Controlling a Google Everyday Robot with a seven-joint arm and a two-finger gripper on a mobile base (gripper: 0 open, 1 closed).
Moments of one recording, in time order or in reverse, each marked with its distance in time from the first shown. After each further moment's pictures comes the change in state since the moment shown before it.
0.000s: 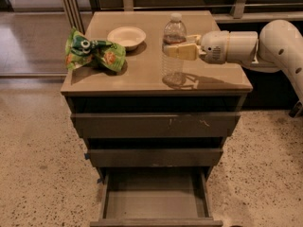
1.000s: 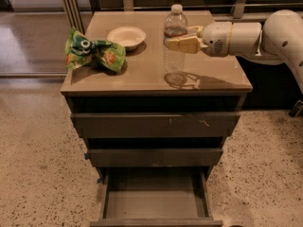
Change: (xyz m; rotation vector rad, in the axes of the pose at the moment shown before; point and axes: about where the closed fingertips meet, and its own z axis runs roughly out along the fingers) arm -0.020 -0.002 -0.001 0.013 0.001 -0.078
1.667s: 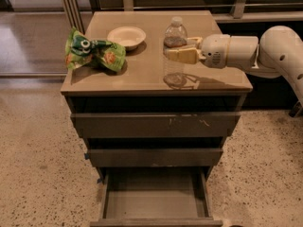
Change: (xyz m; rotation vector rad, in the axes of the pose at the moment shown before) arm 0.028 0.005 0.001 0.015 -0.013 0.013
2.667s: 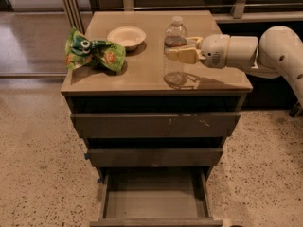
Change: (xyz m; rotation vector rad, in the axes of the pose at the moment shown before) arm 0.000 0.000 0.000 0.000 0.000 0.001
